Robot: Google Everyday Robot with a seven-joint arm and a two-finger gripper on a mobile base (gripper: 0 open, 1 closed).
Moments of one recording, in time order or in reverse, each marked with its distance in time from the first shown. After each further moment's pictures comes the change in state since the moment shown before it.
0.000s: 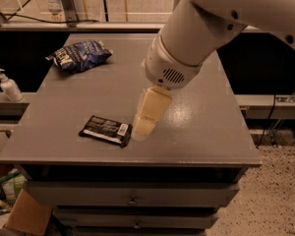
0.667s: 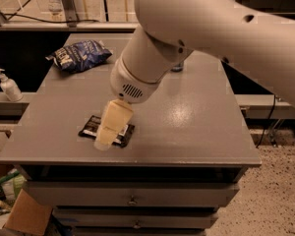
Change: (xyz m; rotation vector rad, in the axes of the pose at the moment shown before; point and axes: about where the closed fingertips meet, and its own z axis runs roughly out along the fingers) arm -0.046 0.011 0.063 -0.059 -0.051 0.055
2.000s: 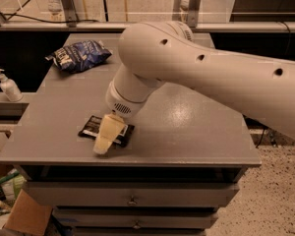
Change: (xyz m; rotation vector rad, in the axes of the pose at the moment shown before) arm 0.018 -0.031 0.077 0.066 0.039 0.037
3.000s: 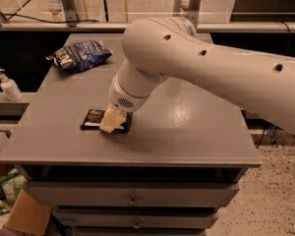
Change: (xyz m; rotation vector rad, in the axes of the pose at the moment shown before) arm 0.008 -0.016 -0.002 0.014 0.011 0.018
